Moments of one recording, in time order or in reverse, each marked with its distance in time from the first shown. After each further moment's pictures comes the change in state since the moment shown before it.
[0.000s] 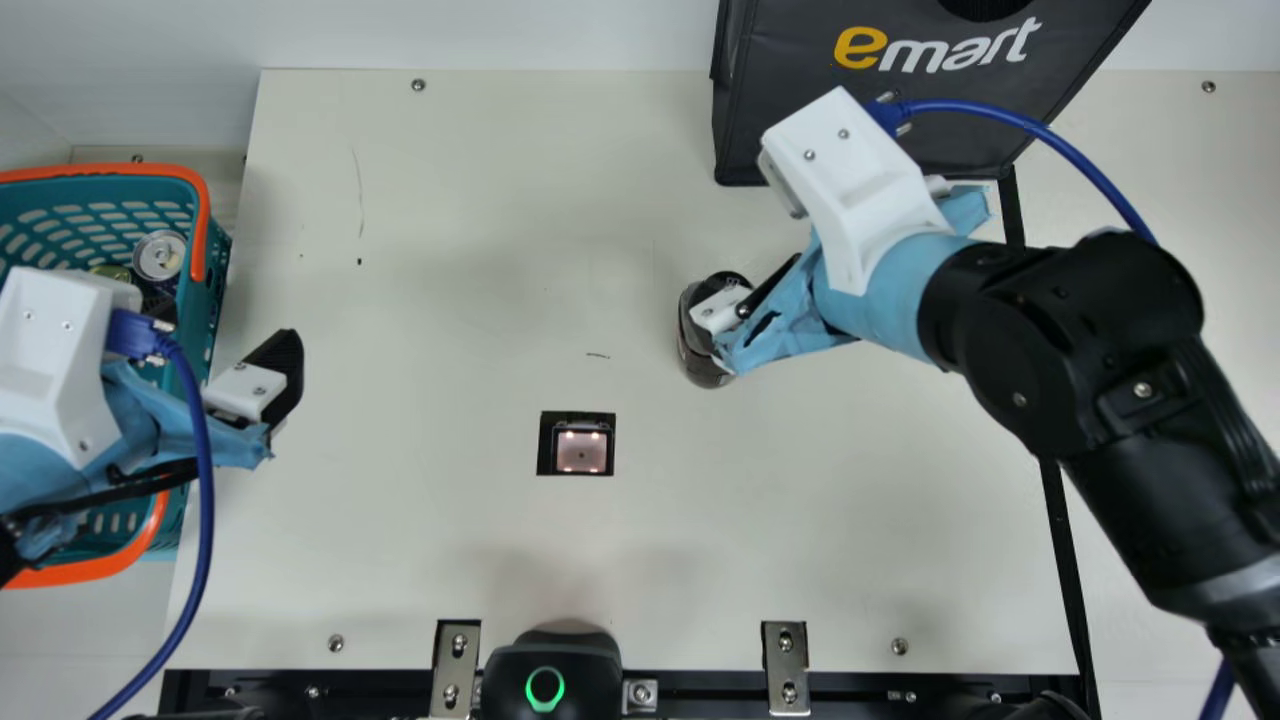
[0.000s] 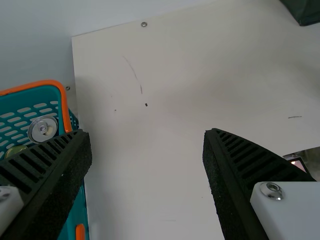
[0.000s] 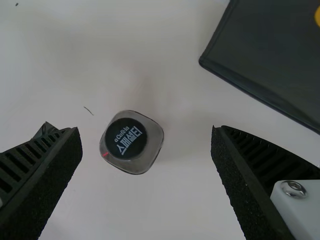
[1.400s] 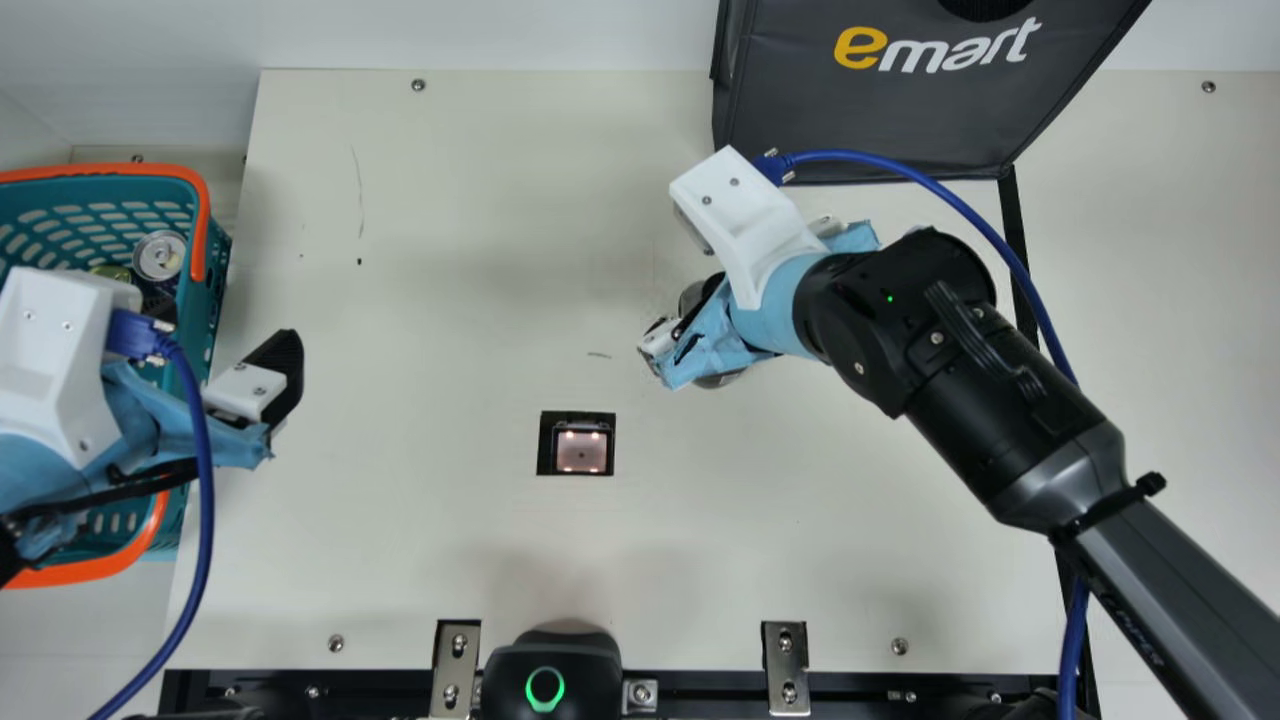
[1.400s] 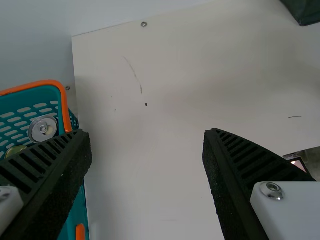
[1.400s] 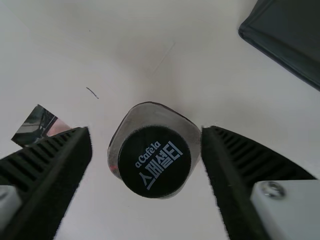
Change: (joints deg) left arm 0.0 0.0 0.0 0.0 0.0 0.0; right arm 4.2 8.5 3.9 -1.1 -4.6 2.8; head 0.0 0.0
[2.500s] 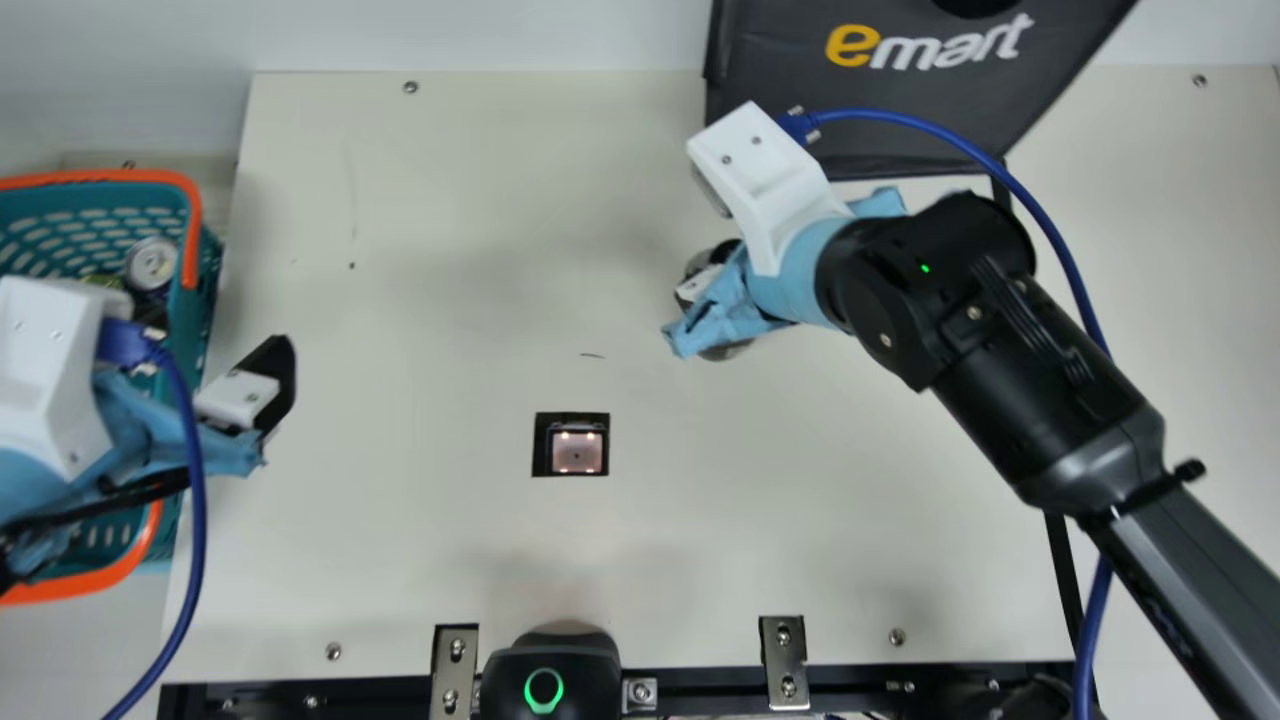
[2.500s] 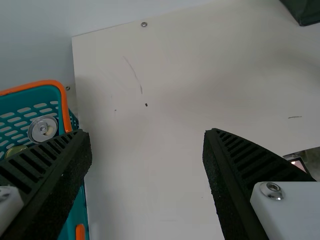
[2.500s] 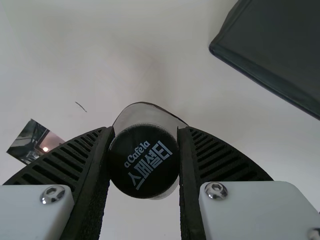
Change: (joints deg) left arm 0.0 0.0 0.0 0.0 0.0 0.0; right arm -1.8 -1.2 -4.9 -1.6 3.4 0.4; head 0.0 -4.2
